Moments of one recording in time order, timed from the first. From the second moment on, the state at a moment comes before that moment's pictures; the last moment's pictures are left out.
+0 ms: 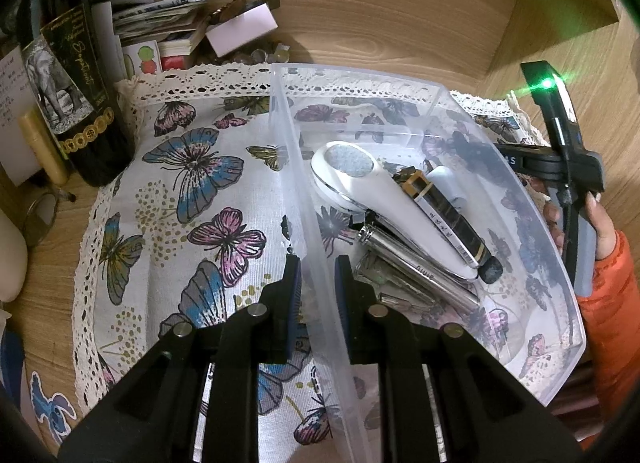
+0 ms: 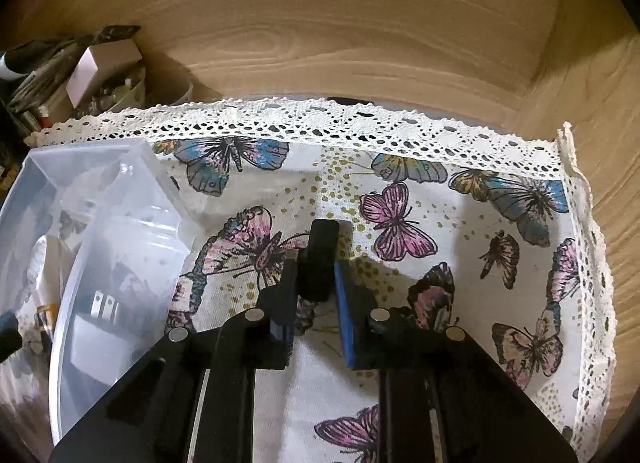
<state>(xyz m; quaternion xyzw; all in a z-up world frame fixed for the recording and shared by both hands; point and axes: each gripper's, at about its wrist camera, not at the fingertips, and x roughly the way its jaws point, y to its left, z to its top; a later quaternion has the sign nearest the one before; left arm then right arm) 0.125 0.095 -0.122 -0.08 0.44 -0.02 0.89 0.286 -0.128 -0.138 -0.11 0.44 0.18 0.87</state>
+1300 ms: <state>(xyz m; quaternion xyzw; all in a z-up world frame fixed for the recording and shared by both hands) 0.125 0.095 -0.123 -0.08 0.44 -0.01 0.90 0.166 -0.057 -0.079 -0.18 0.36 0.31 0.86</state>
